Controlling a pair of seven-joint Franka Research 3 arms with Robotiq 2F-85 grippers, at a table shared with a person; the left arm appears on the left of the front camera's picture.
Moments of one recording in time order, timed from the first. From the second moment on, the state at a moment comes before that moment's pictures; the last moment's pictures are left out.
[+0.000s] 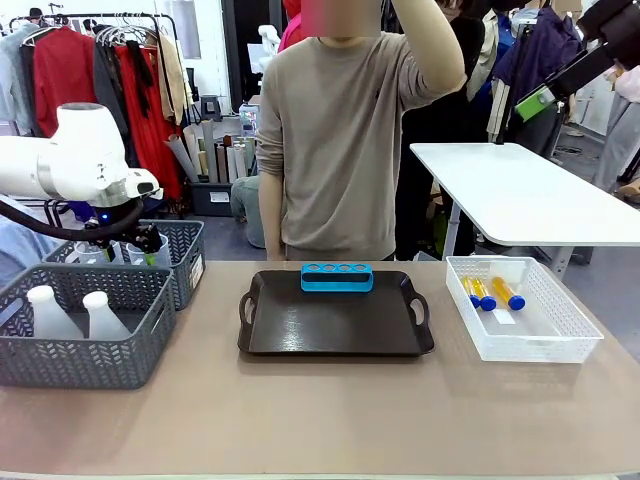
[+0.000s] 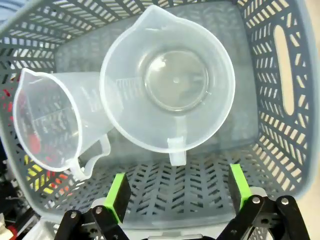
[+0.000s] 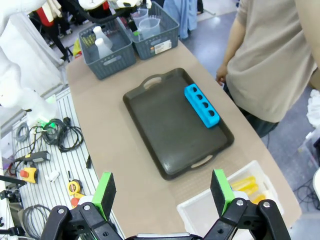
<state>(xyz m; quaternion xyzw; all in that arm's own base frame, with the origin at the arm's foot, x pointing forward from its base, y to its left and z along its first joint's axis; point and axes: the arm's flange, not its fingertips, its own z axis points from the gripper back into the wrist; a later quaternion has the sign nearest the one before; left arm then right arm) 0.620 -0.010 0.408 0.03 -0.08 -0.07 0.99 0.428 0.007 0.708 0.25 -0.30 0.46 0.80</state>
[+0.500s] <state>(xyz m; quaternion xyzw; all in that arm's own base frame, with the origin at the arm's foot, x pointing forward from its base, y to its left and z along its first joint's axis) 0.626 -0.010 0.387 0.02 -0.08 -0.07 0.99 0.428 0.007 0.708 0.25 -0.30 0.46 0.80</state>
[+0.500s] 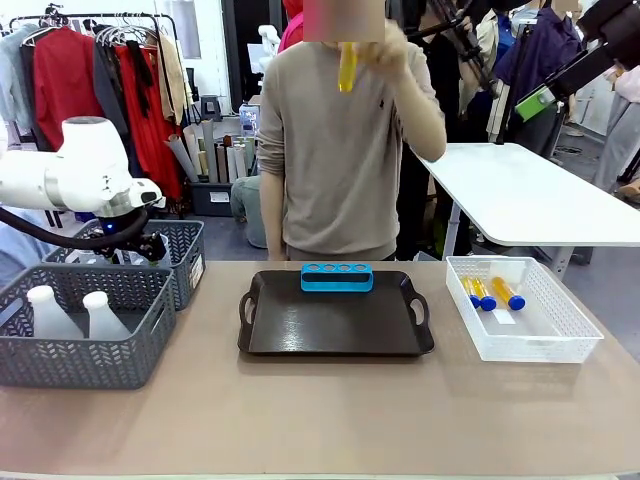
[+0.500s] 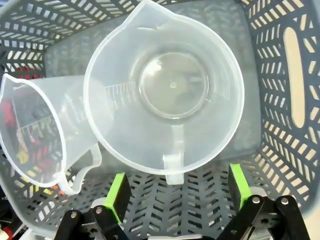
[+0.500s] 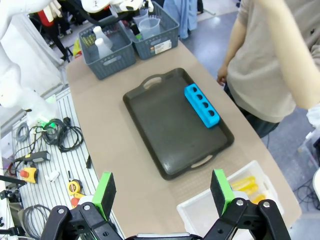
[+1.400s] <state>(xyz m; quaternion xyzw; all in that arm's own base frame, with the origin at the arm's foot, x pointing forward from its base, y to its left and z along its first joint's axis) 0.633 -0.009 0.385 0.03 -0.09 -0.07 0.99 0.428 0.007 0.708 0.25 -0.30 0.46 0.80</state>
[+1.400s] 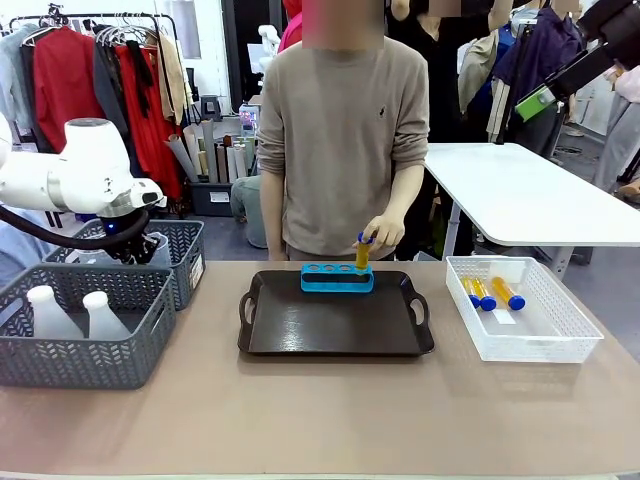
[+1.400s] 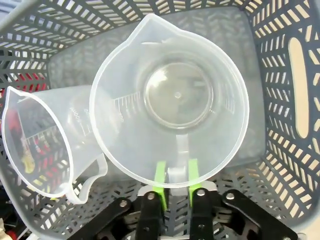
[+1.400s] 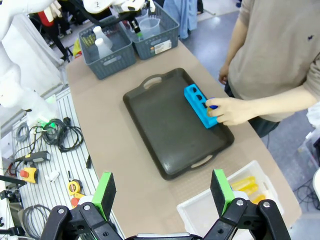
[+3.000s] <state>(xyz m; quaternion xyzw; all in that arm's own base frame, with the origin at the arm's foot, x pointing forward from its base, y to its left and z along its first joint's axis) 0.638 -0.006 0.424 0.04 -0.09 -0.07 0.99 0.428 0.007 0.708 0.25 -0.30 0.46 0.80</state>
